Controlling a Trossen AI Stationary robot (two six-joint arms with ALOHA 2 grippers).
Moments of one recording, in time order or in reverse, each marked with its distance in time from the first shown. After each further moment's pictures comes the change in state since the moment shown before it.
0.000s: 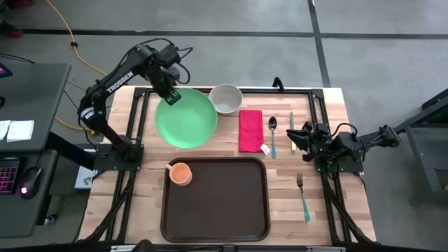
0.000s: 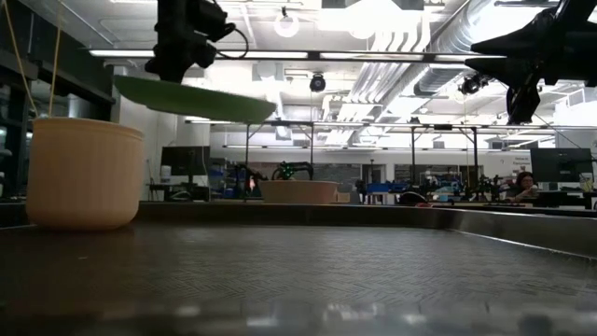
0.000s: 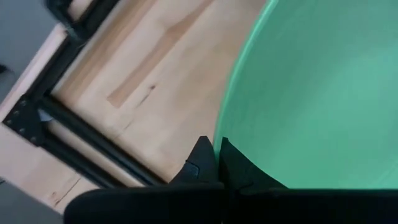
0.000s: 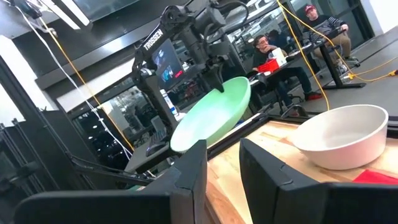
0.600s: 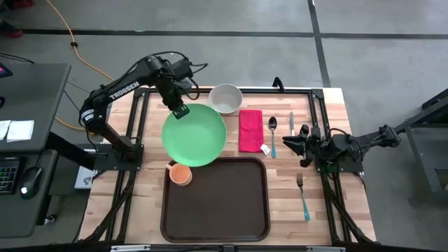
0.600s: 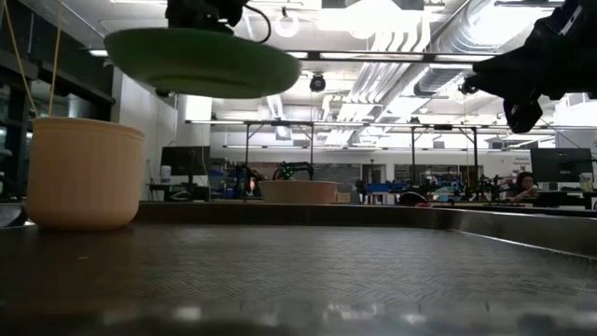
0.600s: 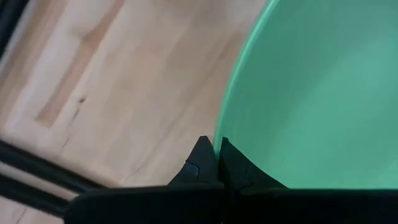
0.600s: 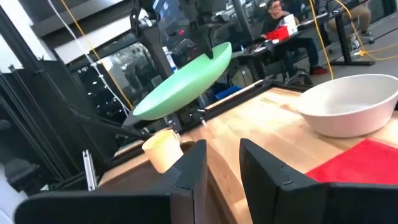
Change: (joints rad) left arm -0.222 0.000 0.000 0.012 0.108 -0.088; right arm 0.000 0.000 0.000 -0.167 -0.090 -0.001
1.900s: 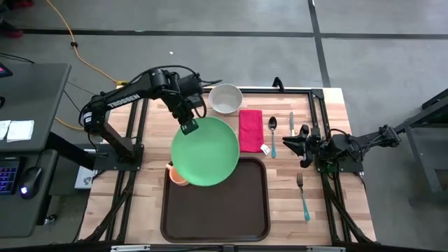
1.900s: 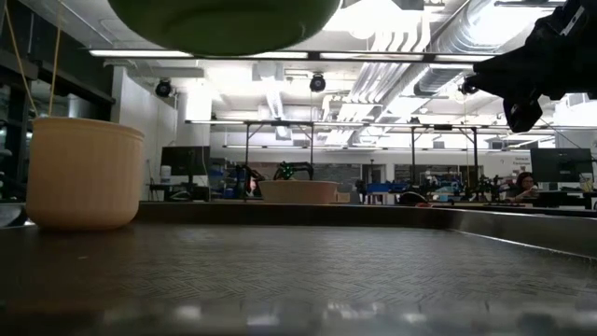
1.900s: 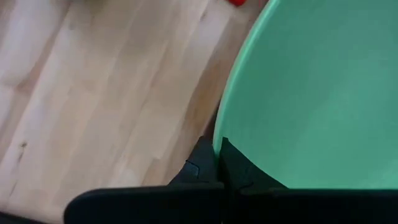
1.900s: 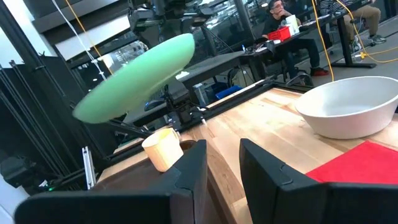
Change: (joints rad) left arm -0.271 0.014 0.104 0.062 0.022 -0.156; right arm 0.000 0.000 0.001 -0.008 -0.007 -0.018
